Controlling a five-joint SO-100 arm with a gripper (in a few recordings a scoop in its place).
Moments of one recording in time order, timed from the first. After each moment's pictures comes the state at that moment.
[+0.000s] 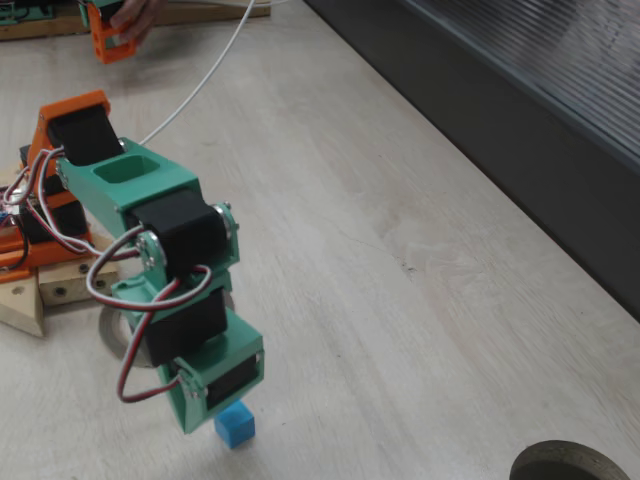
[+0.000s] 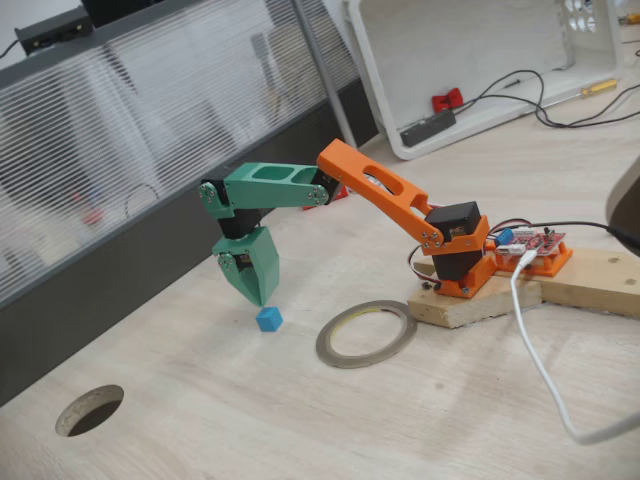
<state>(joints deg) 67.4 48.7 38.5 97.7 85.3</state>
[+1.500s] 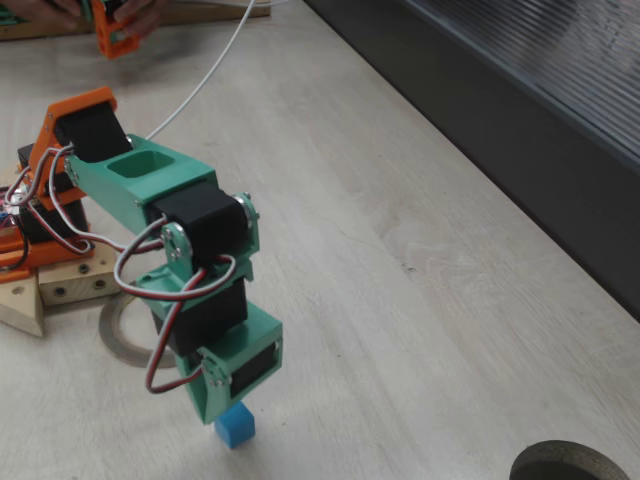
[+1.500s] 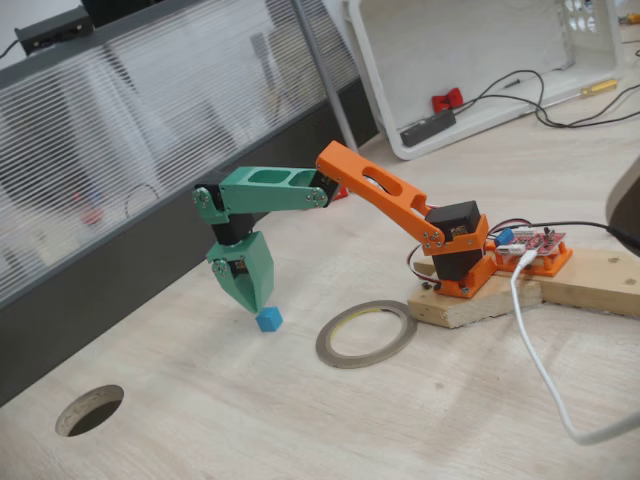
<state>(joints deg) 63.8 48.7 38.5 97.6 85.3</state>
